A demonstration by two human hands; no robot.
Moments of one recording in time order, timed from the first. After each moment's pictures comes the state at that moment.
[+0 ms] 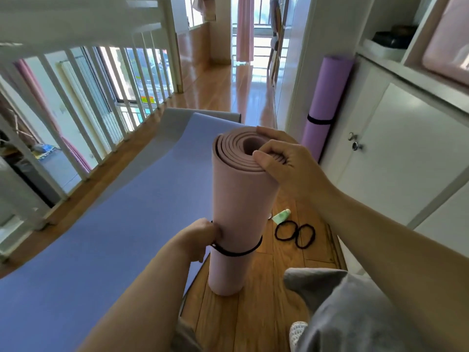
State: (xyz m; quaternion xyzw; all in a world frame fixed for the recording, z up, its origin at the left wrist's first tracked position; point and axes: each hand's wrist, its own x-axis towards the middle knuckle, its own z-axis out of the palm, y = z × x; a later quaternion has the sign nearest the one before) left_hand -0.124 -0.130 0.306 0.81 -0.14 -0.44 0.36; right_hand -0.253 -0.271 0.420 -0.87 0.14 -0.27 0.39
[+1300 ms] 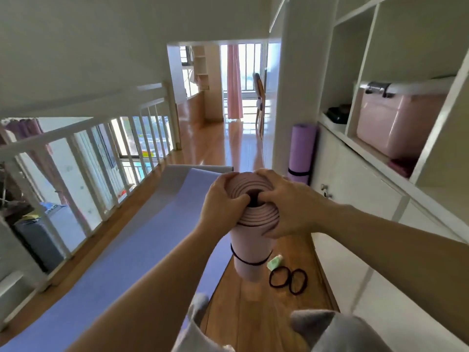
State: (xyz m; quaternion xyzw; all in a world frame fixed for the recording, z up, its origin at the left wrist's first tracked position) left_hand -0.194 -0.162 0.504 0.74 -0.38 -0.07 0.55; right_hand -0.314 -0.288 0.517 -0.99 0.05 -0.12 -0.03
